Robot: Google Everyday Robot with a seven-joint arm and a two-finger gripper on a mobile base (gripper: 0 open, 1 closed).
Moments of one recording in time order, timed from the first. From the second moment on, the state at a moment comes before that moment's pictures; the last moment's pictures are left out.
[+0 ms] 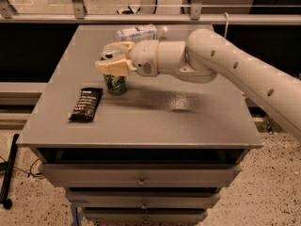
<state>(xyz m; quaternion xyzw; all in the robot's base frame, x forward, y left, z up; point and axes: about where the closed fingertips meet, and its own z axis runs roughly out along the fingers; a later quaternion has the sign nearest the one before) 0.611 0.109 0.915 -0.49 0.57 0.40 0.53</state>
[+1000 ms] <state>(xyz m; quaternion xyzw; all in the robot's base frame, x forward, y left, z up) 0.607 0.103 0.918 -0.47 0.56 0.42 0.54</state>
